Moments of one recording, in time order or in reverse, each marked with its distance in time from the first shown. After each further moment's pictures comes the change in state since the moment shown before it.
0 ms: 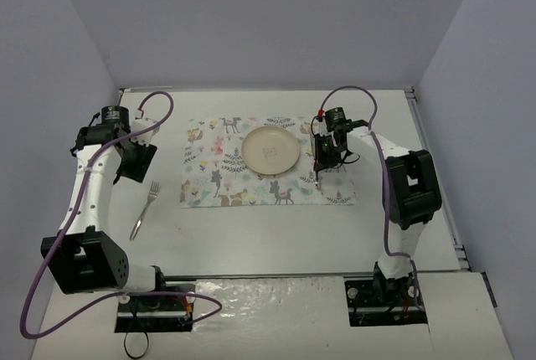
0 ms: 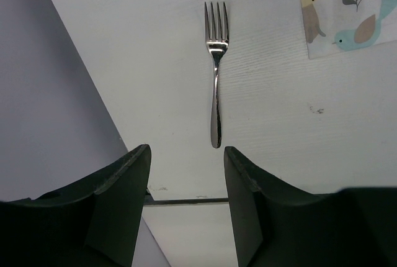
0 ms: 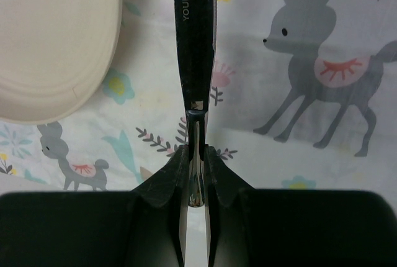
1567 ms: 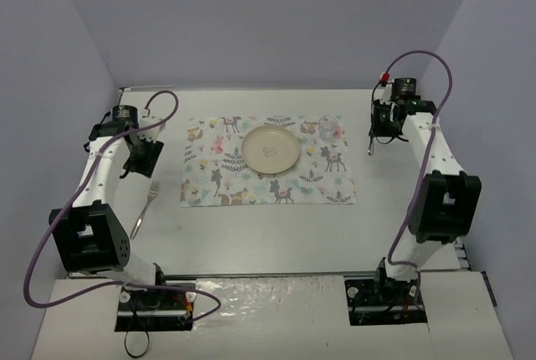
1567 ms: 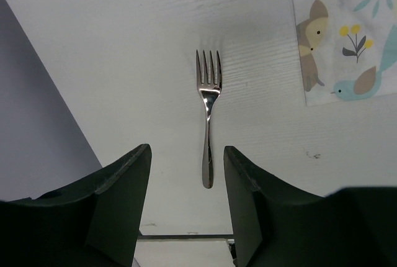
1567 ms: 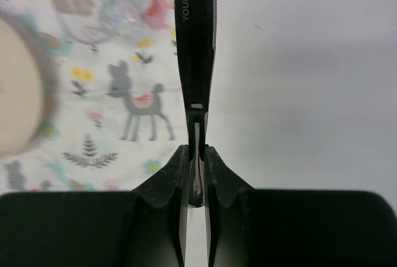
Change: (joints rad) left arm -0.008 0.121 -0.060 0.172 0.030 -0.042; right arm -0.345 -0.156 0.180 -0.138 0.068 -0.208
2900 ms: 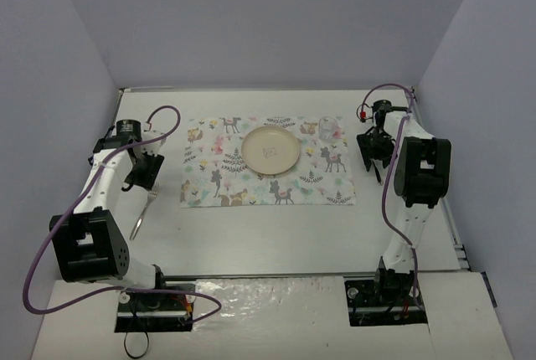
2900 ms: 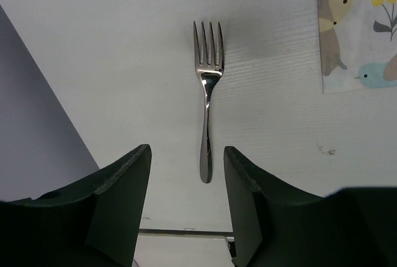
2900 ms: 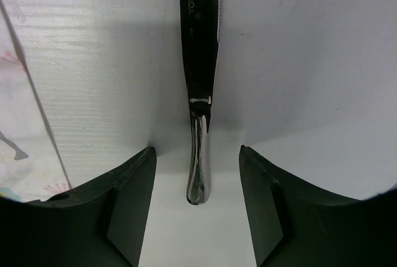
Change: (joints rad) left arm 0.000 -0.054 -0.146 0.066 -0.052 -0.003; right arm -0.007 0.380 0.070 -0.135 0.190 -0.234
